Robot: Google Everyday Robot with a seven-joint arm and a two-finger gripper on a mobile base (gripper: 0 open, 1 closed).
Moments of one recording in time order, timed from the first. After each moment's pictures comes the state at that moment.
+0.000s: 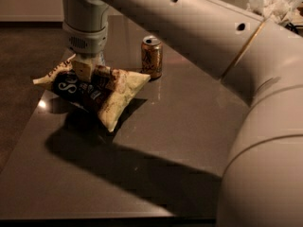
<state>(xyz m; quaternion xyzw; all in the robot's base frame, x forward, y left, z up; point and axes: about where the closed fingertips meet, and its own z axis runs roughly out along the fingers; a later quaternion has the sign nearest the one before) 0.556 0.161 0.912 -0.65 0.75 0.05 0.13</state>
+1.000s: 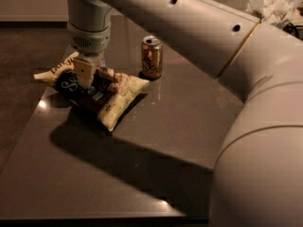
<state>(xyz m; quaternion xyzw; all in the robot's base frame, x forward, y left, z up) 0.576 0.157 0.906 -0.64 0.76 0.05 0.14</state>
